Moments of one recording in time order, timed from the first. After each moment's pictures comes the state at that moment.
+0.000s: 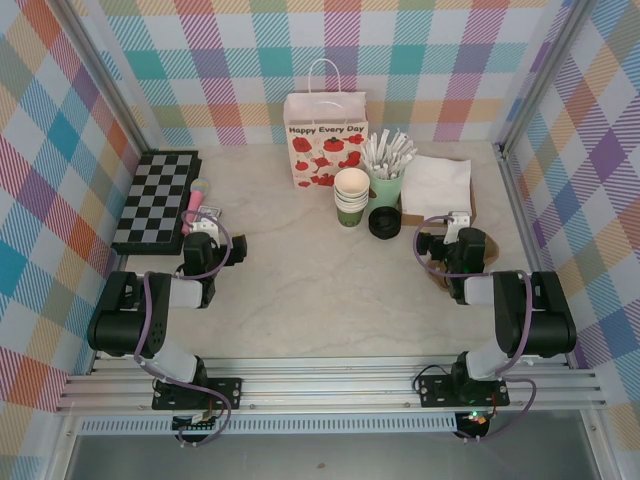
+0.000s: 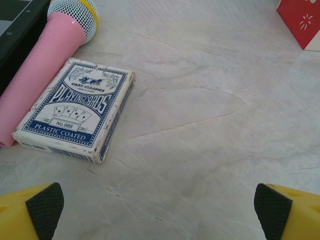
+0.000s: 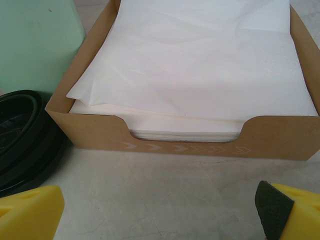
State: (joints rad) left arm -0.06 1.57 0.42 0.68 -0.05 -0.10; right arm 0.01 1.54 0.41 0.69 -0.08 0.06
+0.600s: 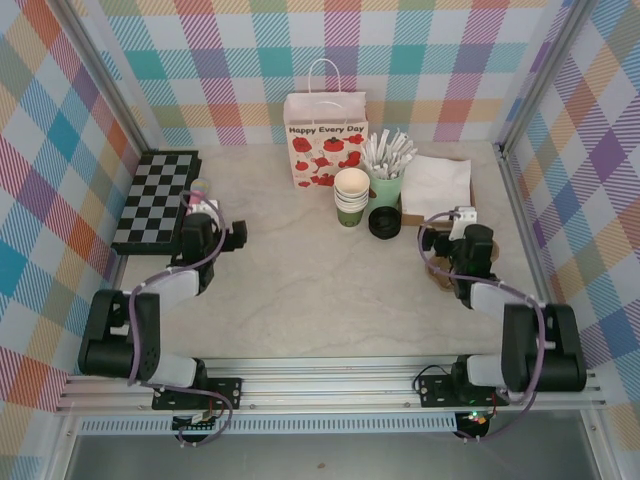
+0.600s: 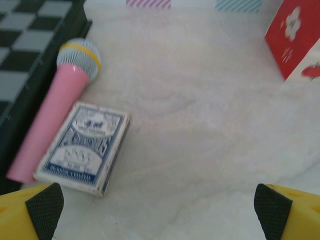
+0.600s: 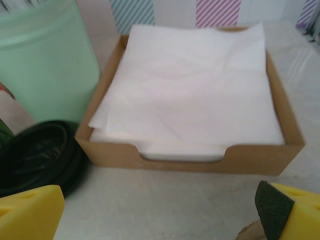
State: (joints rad) left arm -0.12 1.39 0.64 0.27 -0.13 -0.10; right arm 0.01 1.27 0.44 0.46 -0.08 0.07
